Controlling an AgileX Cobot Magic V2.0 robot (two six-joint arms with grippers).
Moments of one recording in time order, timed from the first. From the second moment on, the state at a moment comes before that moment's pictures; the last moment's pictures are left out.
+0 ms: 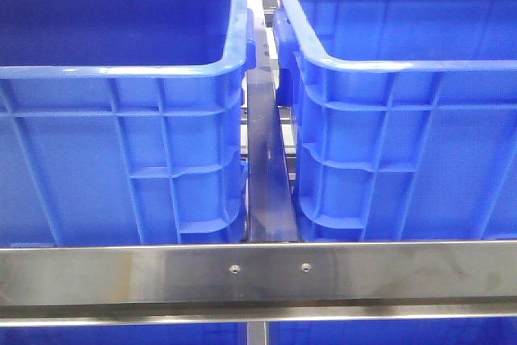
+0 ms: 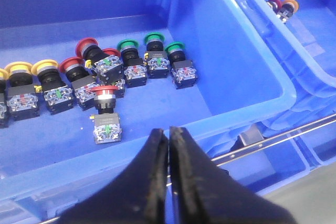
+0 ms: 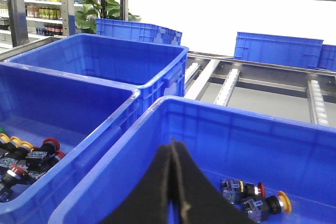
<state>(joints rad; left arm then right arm) -0.74 0.54 -0.70 0.38 0.73 -0.61 -0.12 0.36 -0.47 1.37 0.48 -1.31</state>
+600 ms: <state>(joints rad) -0.74 0.54 -0.70 0.38 0.73 -0.61 -0.12 0.36 -0.47 1.37 0.48 -1.31</state>
